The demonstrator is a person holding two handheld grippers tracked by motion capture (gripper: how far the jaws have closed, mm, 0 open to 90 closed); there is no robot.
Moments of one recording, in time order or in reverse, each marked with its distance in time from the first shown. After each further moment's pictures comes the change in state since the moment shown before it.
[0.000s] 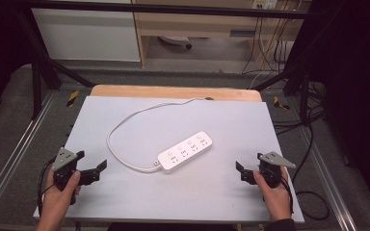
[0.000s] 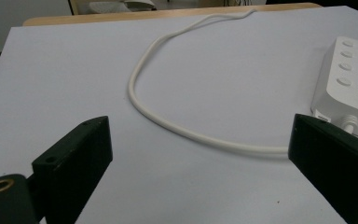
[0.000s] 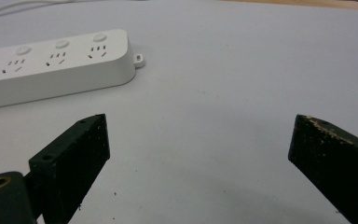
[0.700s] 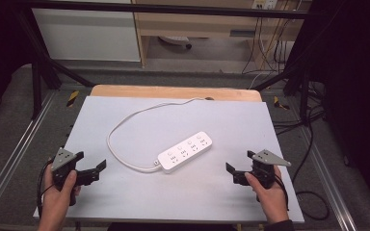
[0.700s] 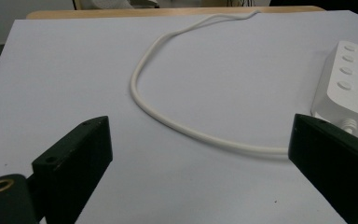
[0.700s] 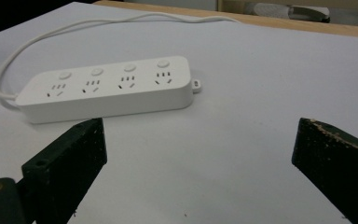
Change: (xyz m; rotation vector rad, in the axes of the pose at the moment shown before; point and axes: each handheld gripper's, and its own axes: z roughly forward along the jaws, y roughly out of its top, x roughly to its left) left arm 0.000 0.000 -0.002 0.007 0.009 -0.030; right arm 0.033 0.025 -0.011 -0.031 0.132 -0.040
